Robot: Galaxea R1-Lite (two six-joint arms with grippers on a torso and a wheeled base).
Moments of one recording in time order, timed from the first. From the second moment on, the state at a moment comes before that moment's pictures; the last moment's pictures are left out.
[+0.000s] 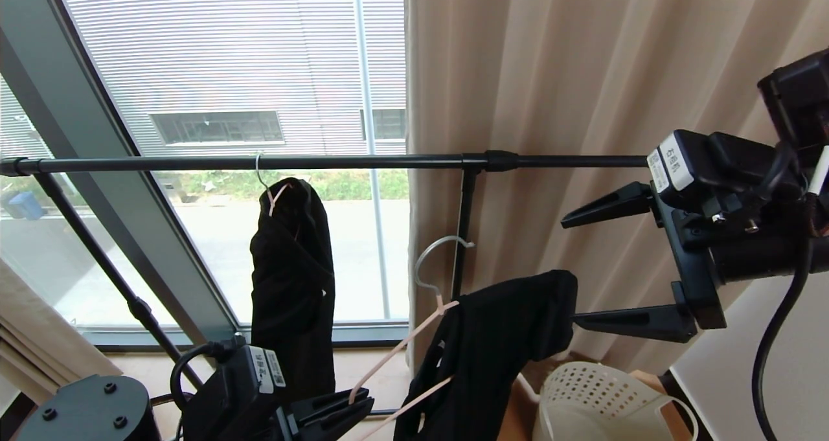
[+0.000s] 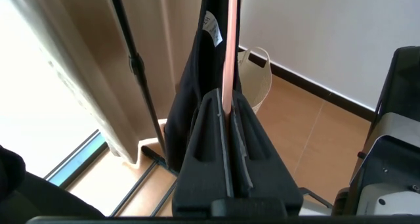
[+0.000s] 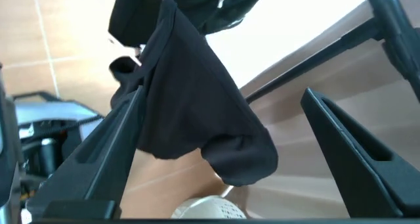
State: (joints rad) left arm -0.74 1.69 0.00 -1.48 -0.23 0.11; right arm 0.44 1.51 -1.29 0.53 0.49 -0.83
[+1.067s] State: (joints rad) left arm -0.80 1.69 0.00 -1.47 -0.23 0.11; right arm 0.41 1.78 -1.39 0.71 0.54 -0.96
